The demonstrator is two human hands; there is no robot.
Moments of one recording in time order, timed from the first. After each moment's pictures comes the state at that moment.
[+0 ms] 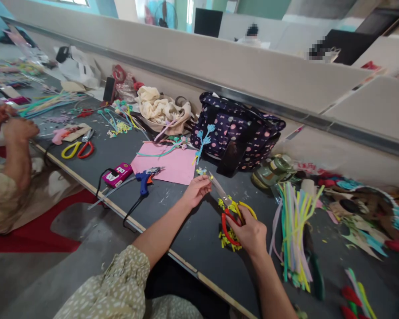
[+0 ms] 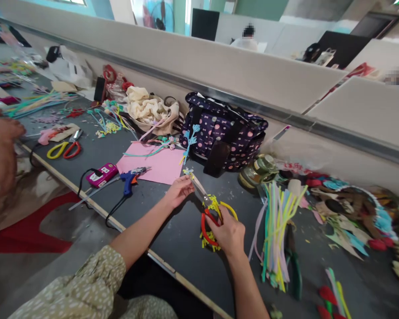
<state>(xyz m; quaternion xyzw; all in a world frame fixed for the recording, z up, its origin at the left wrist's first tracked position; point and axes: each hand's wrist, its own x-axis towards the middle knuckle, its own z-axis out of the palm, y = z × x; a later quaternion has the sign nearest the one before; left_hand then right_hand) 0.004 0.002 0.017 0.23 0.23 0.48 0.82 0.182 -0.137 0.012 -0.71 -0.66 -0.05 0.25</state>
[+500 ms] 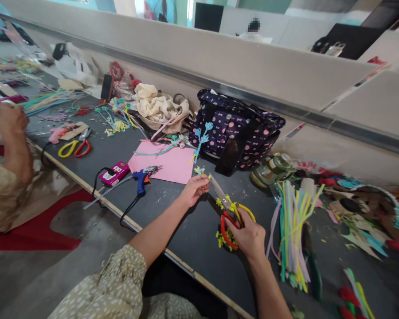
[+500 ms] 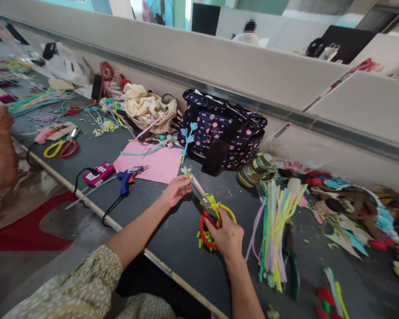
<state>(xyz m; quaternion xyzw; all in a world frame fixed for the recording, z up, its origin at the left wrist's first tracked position) 0.004 0.000 0.021 0.26 0.25 0.46 0.81 0.187 -0.144 0.008 -0.72 -0.64 -0.03 0.26</state>
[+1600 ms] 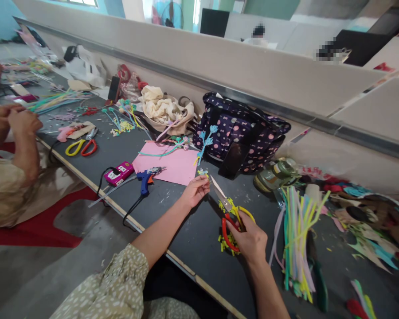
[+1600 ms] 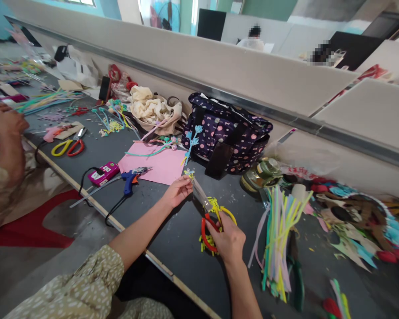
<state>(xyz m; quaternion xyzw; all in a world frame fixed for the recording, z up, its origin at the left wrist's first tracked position) -0.001 0.007 0.013 0.18 0.24 0.48 0.82 0.182 -0.141 0.007 -0.70 -0.65 -0.02 0.30</state>
